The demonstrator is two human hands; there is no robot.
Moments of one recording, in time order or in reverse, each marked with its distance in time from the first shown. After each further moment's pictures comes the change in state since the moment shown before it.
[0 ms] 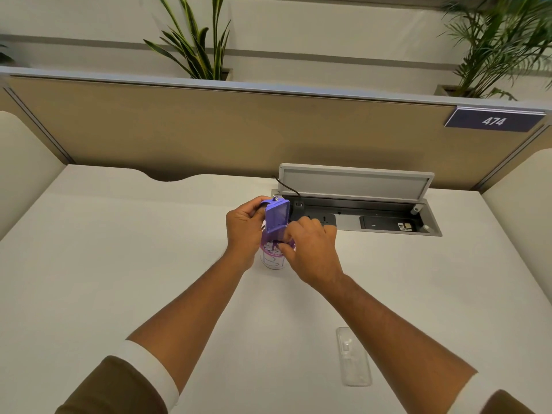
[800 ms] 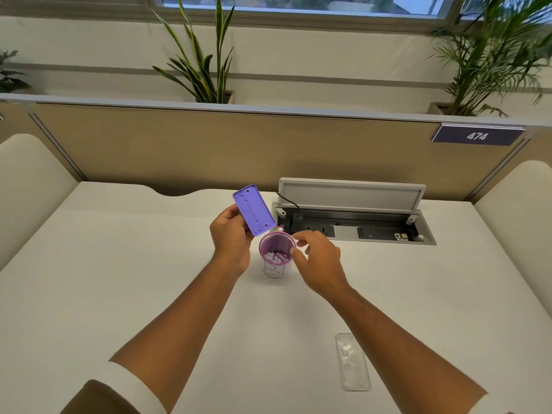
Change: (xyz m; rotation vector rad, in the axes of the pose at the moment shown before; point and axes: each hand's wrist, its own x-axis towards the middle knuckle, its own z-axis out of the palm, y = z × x) left_hand -0.011 0.044 -0.018 -0.353 0.134 -0.219; right_hand -0.017 0.008 -0.026 0.391 -0.070 0.186
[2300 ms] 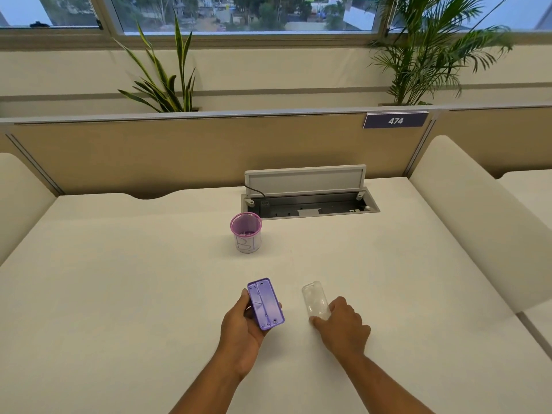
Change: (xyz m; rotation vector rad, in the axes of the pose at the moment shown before) left_hand -0.224 -0.091 -0.083 -0.103 -0.144 -0.522; right_hand -0.226 0.085 -0.014 -0.254 -0.030 0.702
